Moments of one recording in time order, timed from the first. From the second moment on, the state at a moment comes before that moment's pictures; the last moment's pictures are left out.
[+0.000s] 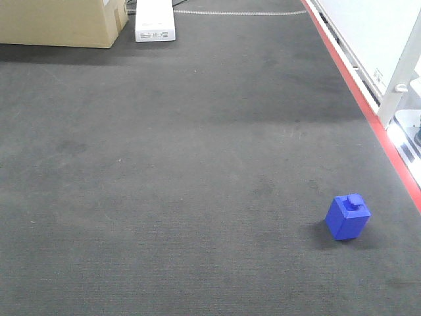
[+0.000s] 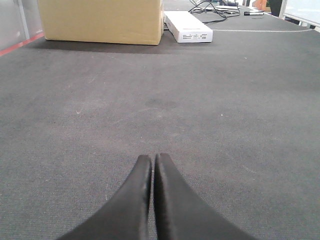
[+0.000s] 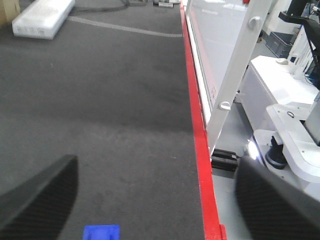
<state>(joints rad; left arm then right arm) 0.06 0.02 0.03 0.01 0.19 -0.04 0.02 0.69 -0.70 -0.13 0.37 -0.05</state>
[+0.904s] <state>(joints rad) 0.06 0.02 0.03 0.01 0.19 -0.04 0.02 1.42 -1.25 0.04 1.11 -0.18</state>
